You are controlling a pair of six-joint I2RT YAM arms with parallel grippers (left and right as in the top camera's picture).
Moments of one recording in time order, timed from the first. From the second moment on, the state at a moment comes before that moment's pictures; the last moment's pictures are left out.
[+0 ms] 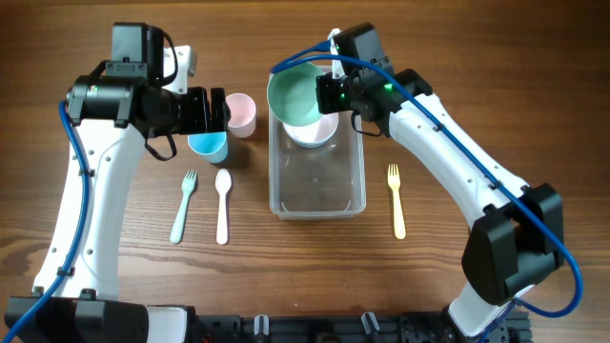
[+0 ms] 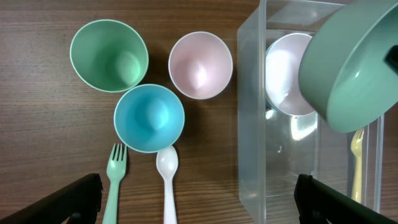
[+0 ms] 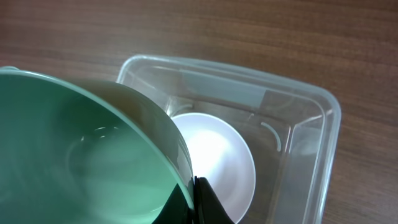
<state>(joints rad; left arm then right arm) -0.07 1.55 1.54 -1.15 0.18 -0.12 0.47 1.85 1.53 -0.58 -0.08 0.26</state>
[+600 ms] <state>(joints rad) -0.07 1.55 1.54 -1.15 0.18 -0.12 0.44 2.00 1.62 -0.72 -0.06 0.23</state>
